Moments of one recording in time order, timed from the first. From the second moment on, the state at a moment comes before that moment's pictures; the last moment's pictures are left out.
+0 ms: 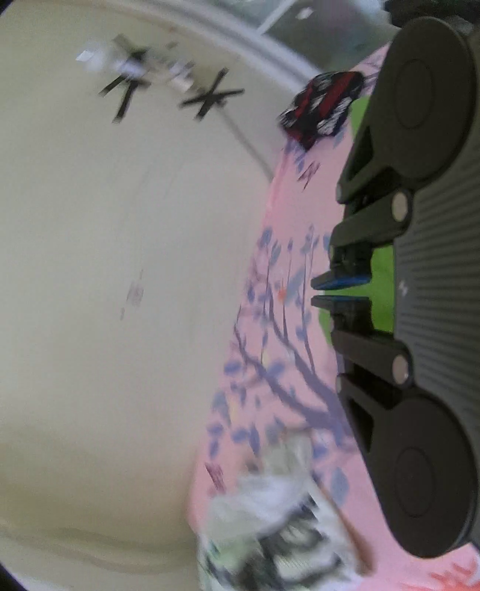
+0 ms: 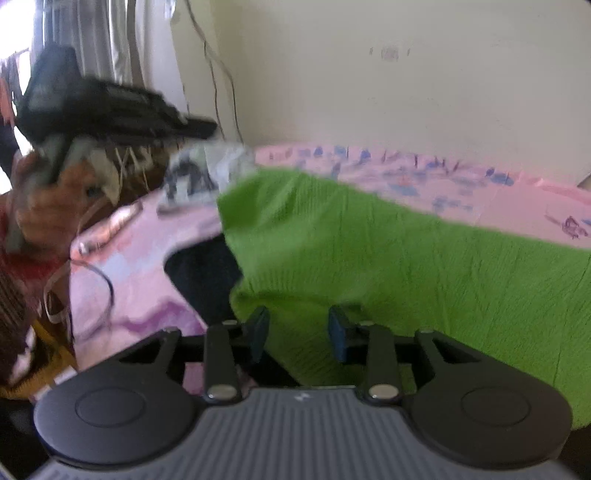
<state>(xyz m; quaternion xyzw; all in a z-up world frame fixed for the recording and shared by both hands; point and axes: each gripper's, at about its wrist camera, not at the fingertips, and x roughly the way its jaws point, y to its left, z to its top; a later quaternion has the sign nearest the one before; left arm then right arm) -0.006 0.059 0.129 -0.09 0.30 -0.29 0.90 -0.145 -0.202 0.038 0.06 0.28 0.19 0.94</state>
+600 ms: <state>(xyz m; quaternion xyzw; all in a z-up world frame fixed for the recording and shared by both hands) 0.020 -0.008 0.049 0.02 0.35 -0.28 0.89 -0.090 -0.229 0.023 0.14 0.28 0.15 0.94</state>
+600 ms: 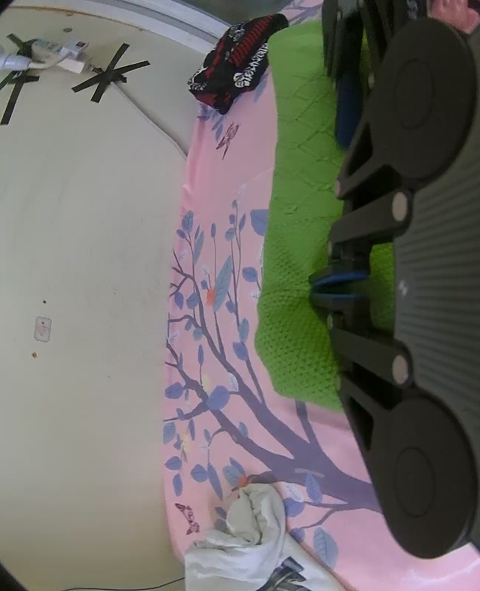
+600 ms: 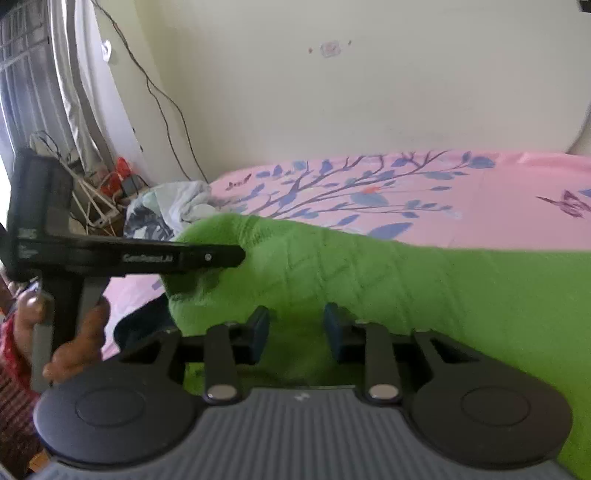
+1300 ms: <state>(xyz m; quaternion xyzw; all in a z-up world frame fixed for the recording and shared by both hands) -0.002 -0.070 0.046 0.03 0.34 -0.34 0.87 -0.138 -0.343 0.014 0.22 0.23 -0.04 0.94</state>
